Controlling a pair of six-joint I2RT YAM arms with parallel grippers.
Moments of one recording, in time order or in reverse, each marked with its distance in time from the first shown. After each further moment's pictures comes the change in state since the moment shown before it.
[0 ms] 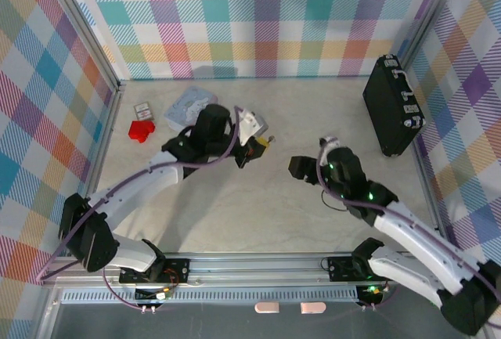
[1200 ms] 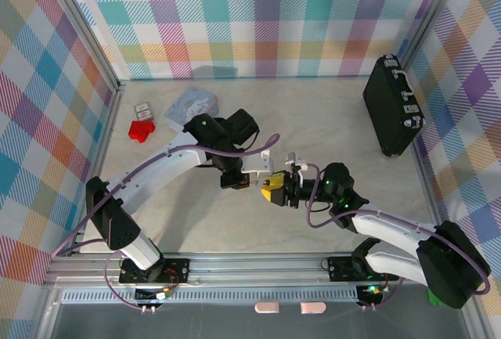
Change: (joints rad) left arm -0.148 0.188 0.389 -0.967 -0.193 0.468; right arm 0.020 0.288 -0.264 0.987 -0.821 -0.227
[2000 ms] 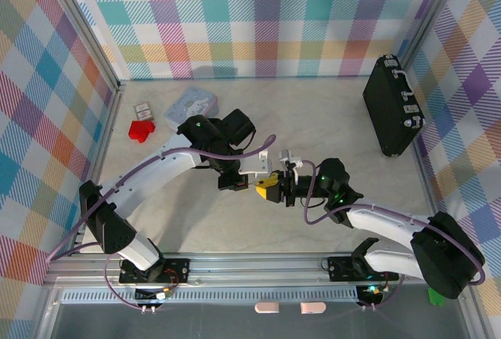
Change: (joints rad) left arm 0.000 -0.037 -0.013 0.002 0.038 0.018; right arm 0.030 0.072 0.066 0.044 -0.067 0.021
